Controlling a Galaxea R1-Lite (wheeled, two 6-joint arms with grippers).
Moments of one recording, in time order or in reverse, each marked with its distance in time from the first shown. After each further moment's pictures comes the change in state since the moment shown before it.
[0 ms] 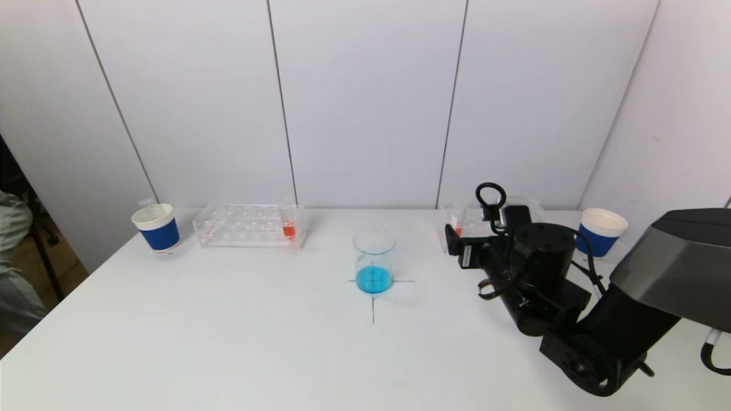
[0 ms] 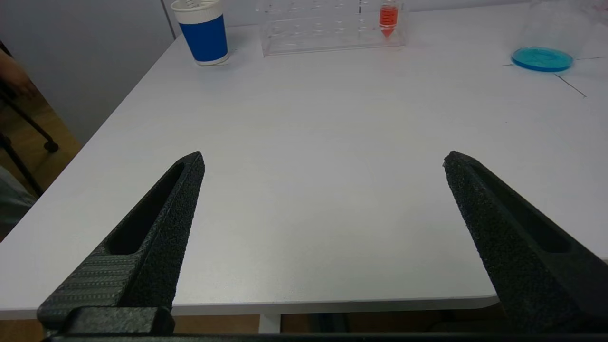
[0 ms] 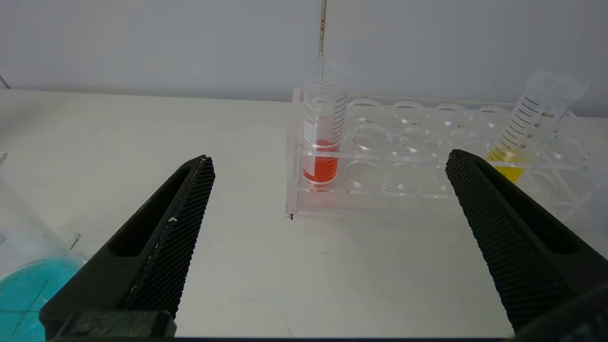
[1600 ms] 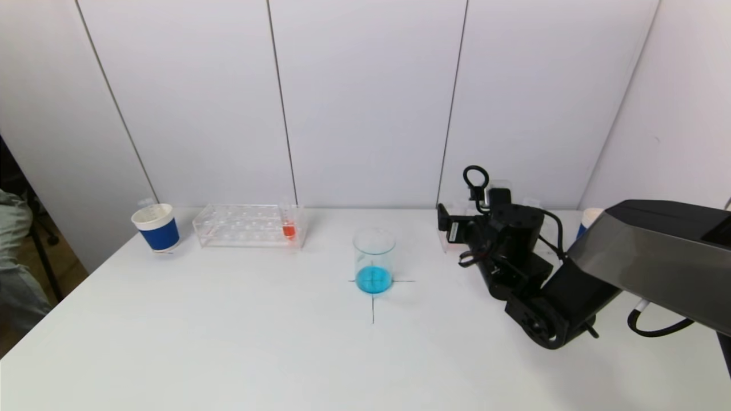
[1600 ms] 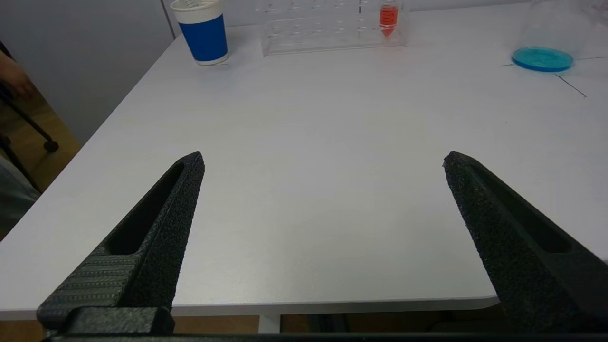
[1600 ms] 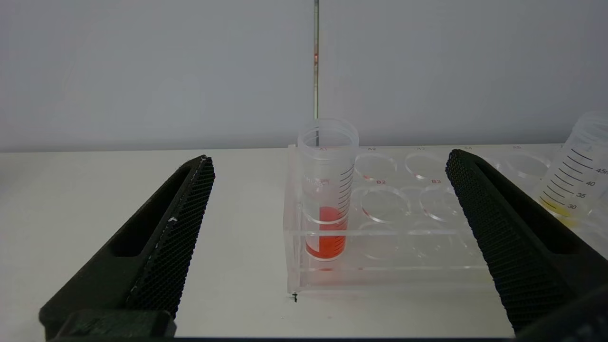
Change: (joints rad) left arm 0.000 0.000 0.000 0.000 0.000 0.000; right arm -0.052 0.138 -0.261 0.047 0.010 0.013
